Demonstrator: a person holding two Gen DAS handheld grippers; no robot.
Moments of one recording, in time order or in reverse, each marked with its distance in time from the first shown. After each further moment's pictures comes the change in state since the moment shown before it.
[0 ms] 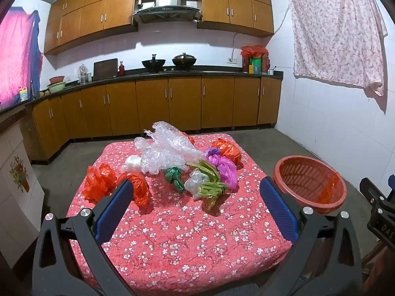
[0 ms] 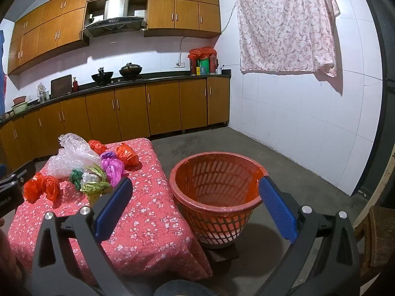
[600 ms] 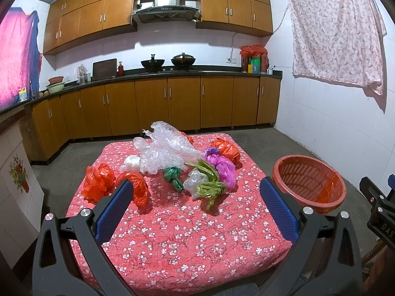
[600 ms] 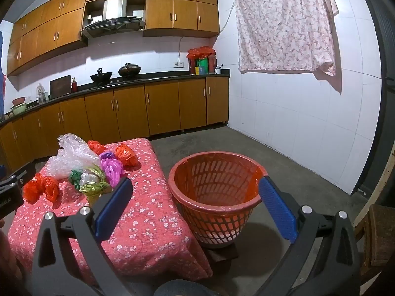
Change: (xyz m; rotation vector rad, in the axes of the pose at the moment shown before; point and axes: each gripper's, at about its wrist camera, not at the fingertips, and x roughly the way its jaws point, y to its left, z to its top) left arm 0.000 0.000 0.000 0.000 0.001 0.001; right arm 0.000 -0.002 0.001 0.006 -0.001 0.002
